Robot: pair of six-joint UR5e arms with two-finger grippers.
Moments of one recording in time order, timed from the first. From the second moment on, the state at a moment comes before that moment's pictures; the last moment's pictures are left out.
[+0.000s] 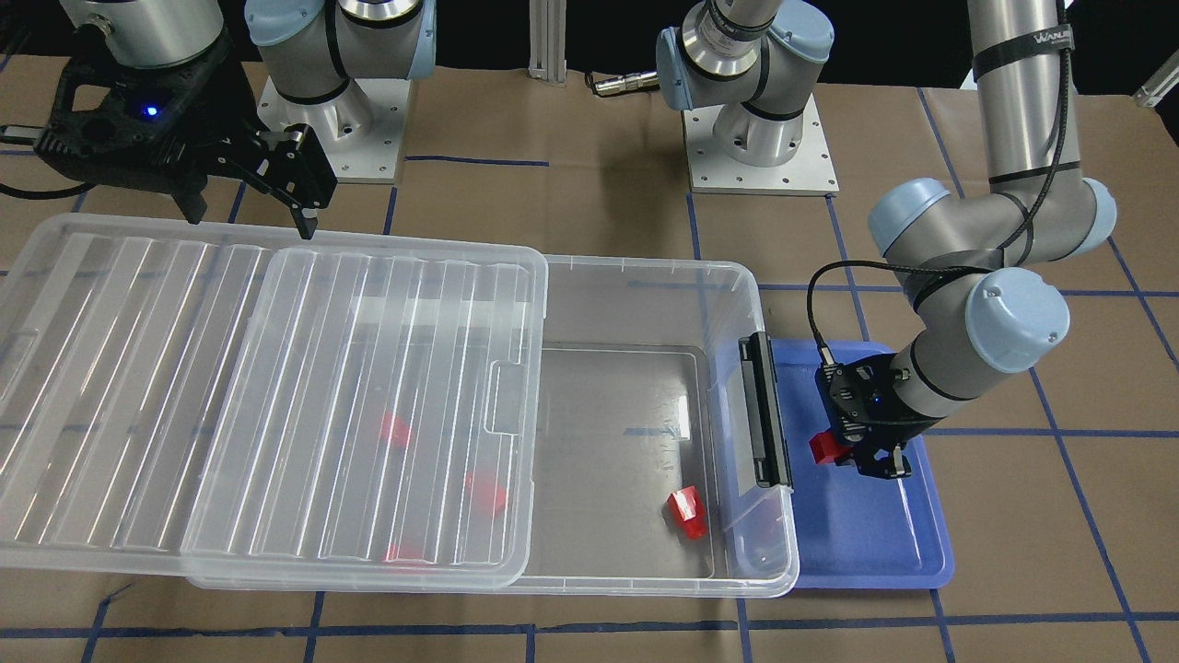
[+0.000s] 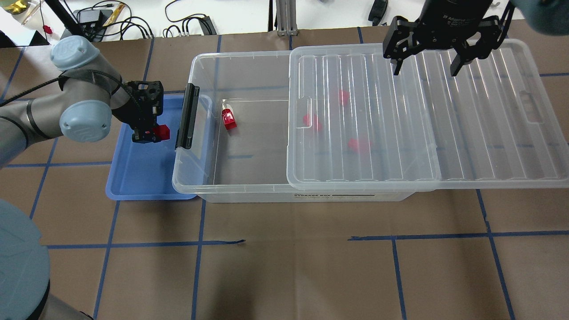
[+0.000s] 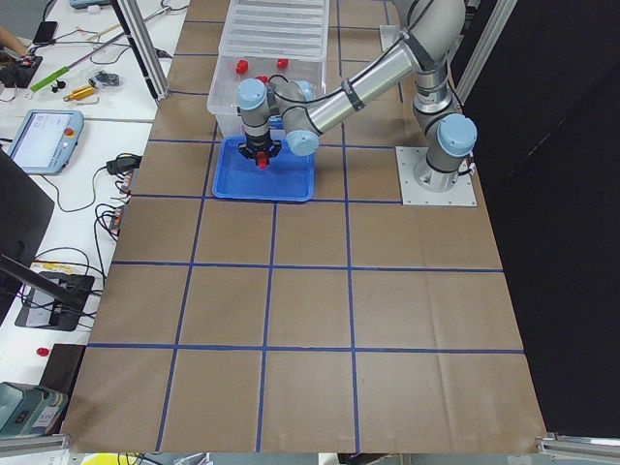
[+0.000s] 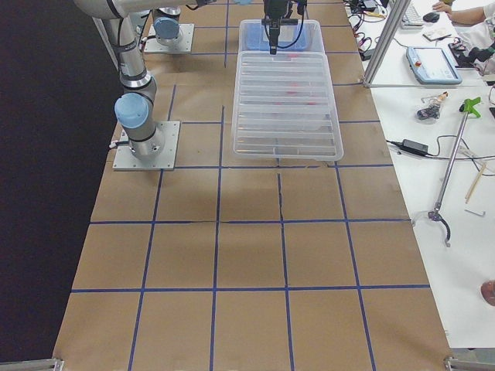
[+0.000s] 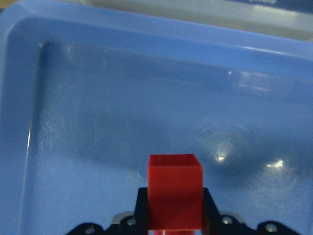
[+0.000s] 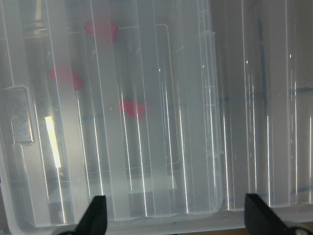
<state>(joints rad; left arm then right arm) -1.33 -1.90 -1.76 -1.05 1.50 1.68 1.61 -1.51 1.40 -1.49 -1.62 0.16</state>
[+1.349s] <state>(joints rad) -1.72 -1.88 -1.82 -0.96 1.47 1.30 1.57 -1.51 1.41 -1.49 -1.60 0.07</state>
